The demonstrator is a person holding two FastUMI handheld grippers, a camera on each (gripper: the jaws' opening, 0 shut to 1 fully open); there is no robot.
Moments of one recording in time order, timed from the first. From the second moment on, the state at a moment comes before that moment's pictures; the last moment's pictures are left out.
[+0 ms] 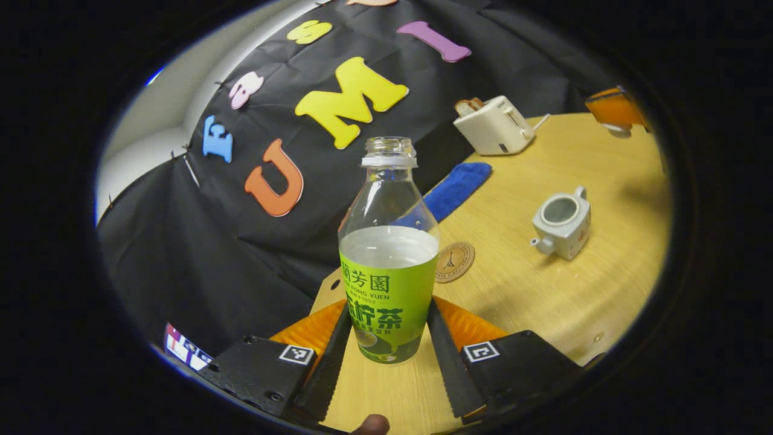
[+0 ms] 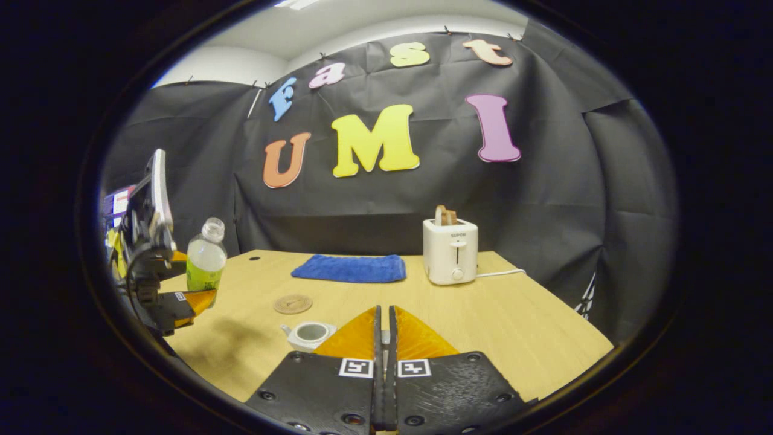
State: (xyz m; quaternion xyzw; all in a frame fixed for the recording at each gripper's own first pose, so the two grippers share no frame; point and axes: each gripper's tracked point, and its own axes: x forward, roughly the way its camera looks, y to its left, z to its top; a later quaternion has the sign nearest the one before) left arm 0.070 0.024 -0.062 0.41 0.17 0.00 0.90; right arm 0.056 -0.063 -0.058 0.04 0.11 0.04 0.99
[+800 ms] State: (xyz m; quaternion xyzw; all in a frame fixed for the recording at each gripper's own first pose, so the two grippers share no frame) left arm 0.088 -0.003 -0.069 0.70 0.17 -0.05 0.69; right arm 0.053 -0.088 -0.079 0.05 0.12 0.03 0.99
